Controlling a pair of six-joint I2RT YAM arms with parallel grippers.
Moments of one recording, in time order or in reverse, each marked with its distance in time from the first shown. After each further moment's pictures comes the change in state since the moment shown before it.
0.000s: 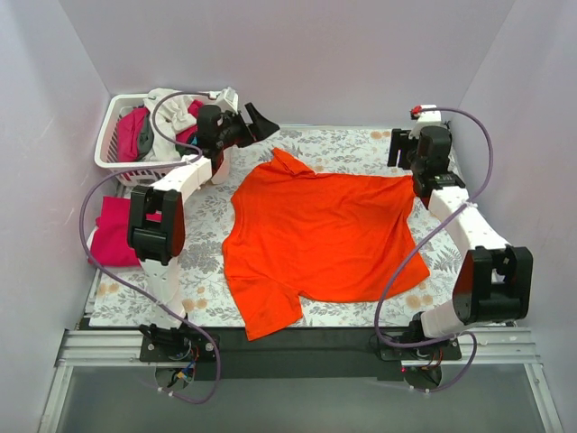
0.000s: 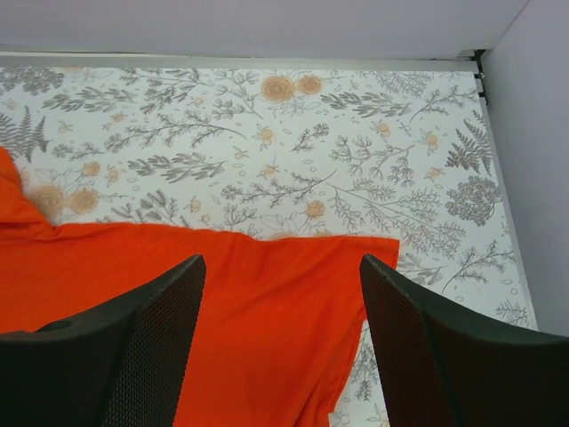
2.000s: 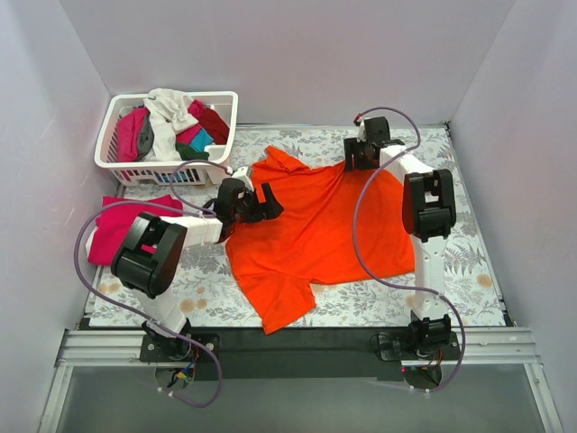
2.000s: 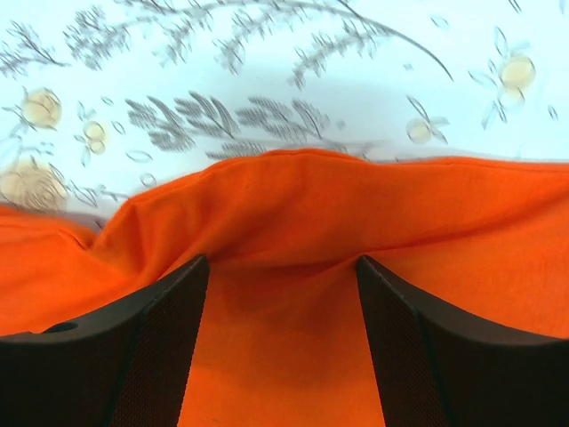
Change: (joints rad) left arm -0.219 -0.320 -0.776 0.101 -0.356 0.097; right arm 0.097 0.806 0.642 -0.344 -0.167 0.055
